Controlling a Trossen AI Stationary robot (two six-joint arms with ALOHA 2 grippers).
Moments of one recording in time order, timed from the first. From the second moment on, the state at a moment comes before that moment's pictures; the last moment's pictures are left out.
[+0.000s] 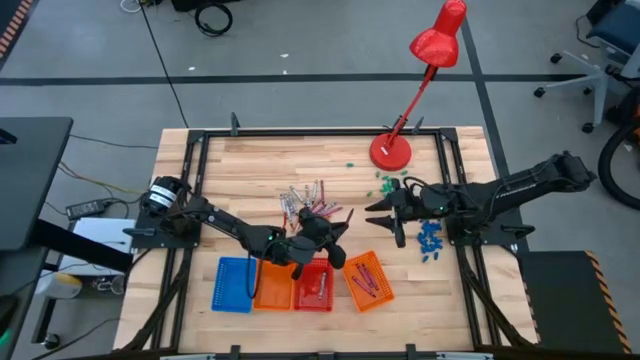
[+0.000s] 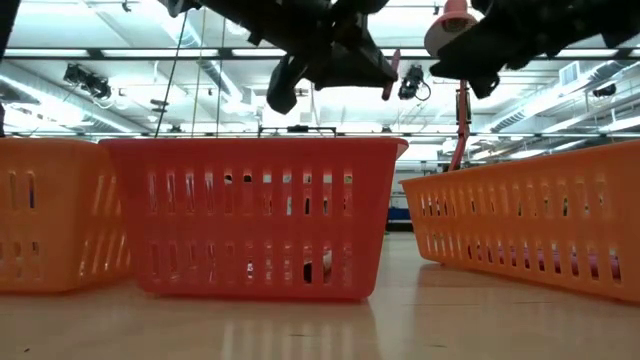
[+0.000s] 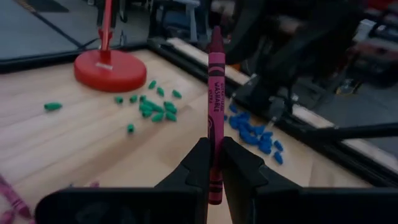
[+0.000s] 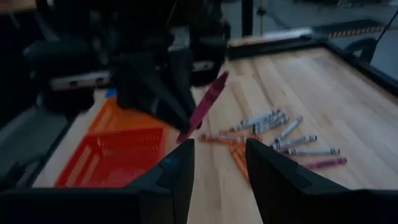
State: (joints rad) left arm -0.33 1.85 1.13 0.42 -0.82 -0.57; right arm 0.16 0.93 0.46 0.19 0.17 0.18
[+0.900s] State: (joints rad) left arm -0.31 1.85 1.13 0.51 -0.81 -0.46; right arm 0.10 1.16 0.42 0.68 0.03 0.19
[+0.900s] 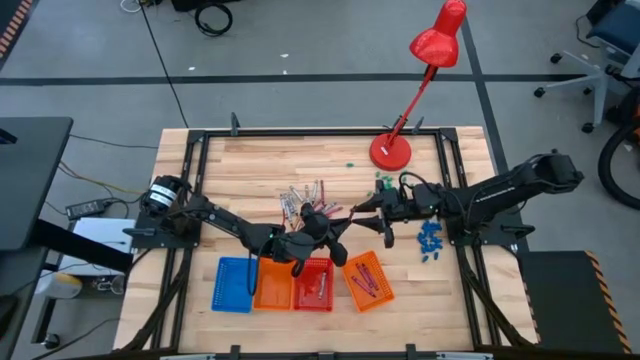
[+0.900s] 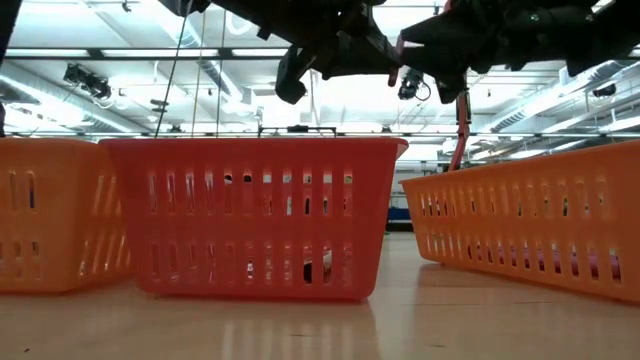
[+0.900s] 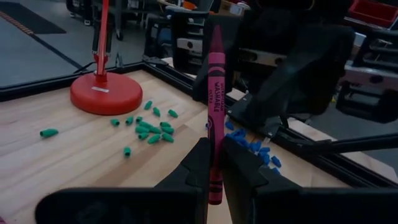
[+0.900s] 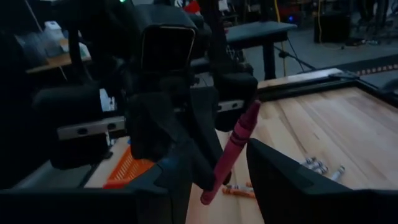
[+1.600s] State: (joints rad) left arm -0.31 1.85 1.13 0.50 -0.82 -0.43; right arm 0.06 1.22 0.42 0.75 0.02 0.21
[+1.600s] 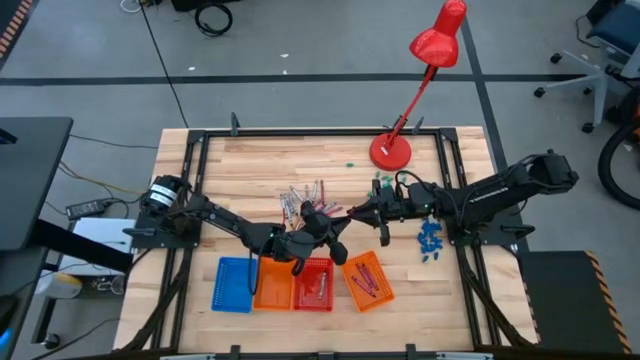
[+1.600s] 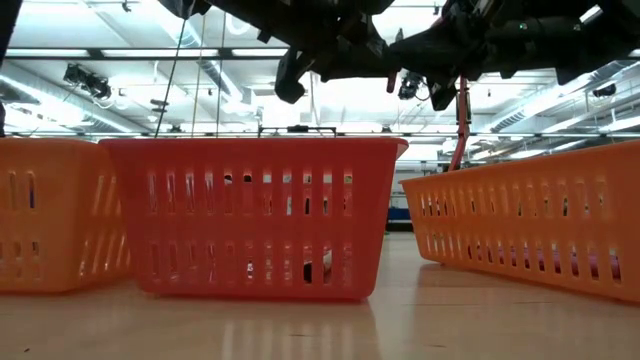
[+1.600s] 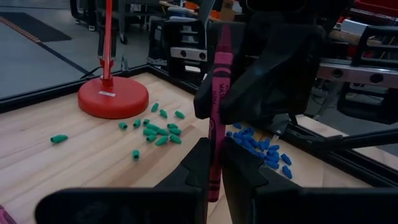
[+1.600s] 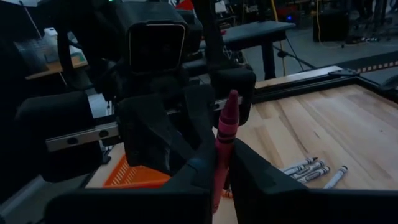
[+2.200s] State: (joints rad) left arm -0.33 1.84 1.13 0.43 -0.76 -0.38; right arm 0.03 1.22 0.42 0.66 0.05 0.23
